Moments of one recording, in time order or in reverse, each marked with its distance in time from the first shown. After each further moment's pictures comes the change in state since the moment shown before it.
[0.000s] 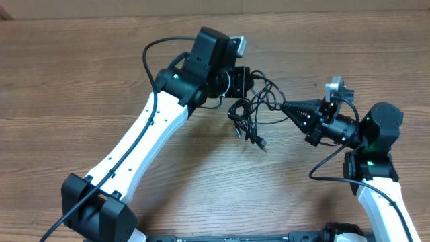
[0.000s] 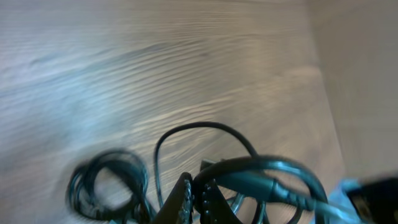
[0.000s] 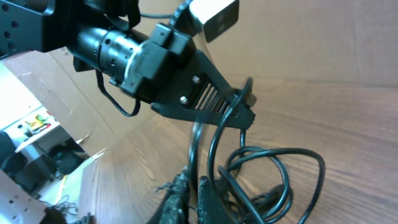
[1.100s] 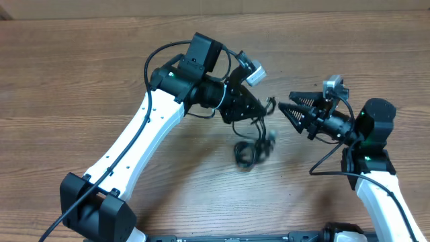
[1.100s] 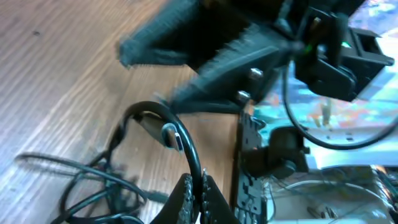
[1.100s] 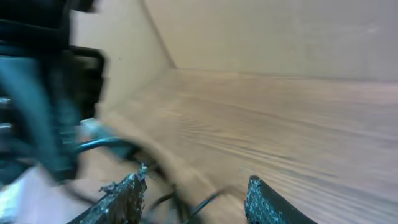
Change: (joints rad) left arm 0.026 0.002 -0.005 -0.178 0.585 0.745; right arm 0.000 0.071 0.000 -0.055 0.177 -0.177
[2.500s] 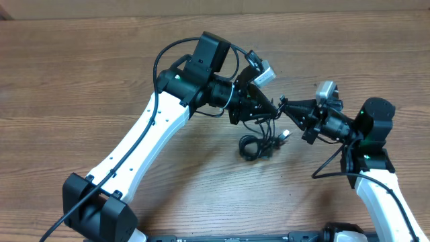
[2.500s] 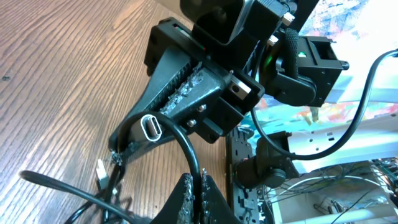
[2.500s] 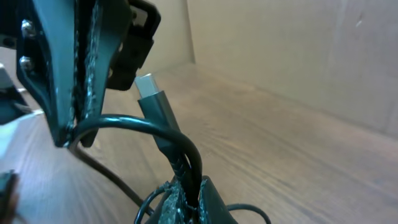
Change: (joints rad) left arm -0.042 0.000 -0.001 0.113 0.075 0.004; right arm 0.000 0.017 0.000 0.015 -0.146 -0.249
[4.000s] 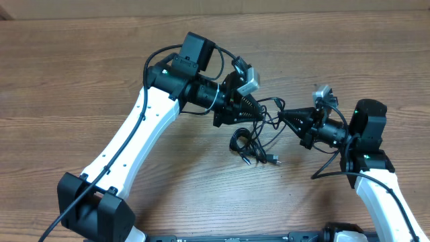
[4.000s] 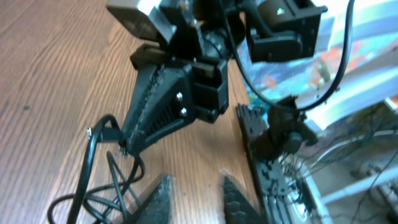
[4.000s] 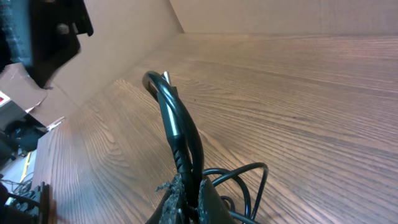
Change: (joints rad) left arm 0.079 0.000 0.000 -0.172 0.068 0.429; right arm 0.000 0.003 0.000 -0.250 0.071 0.056
